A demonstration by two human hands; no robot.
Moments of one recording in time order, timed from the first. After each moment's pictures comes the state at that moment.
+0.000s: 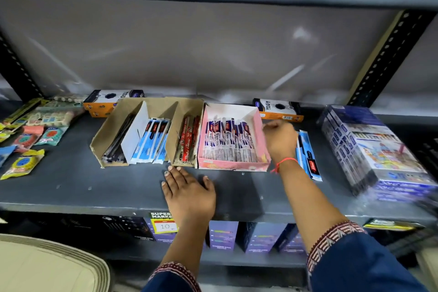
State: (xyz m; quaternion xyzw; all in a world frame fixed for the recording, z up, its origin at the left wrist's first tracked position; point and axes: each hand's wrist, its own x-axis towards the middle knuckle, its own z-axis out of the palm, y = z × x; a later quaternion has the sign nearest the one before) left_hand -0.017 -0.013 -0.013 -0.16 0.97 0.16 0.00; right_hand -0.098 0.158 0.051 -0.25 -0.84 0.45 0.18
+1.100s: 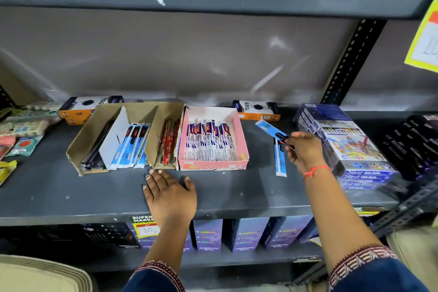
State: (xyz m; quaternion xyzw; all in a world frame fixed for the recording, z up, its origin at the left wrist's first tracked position) left_hand -0.016 -0.013 -0.013 -0.16 0.97 0.16 0.00; right_hand -0.052 0.243 0.056 -0.32 -0.62 0.71 0.12
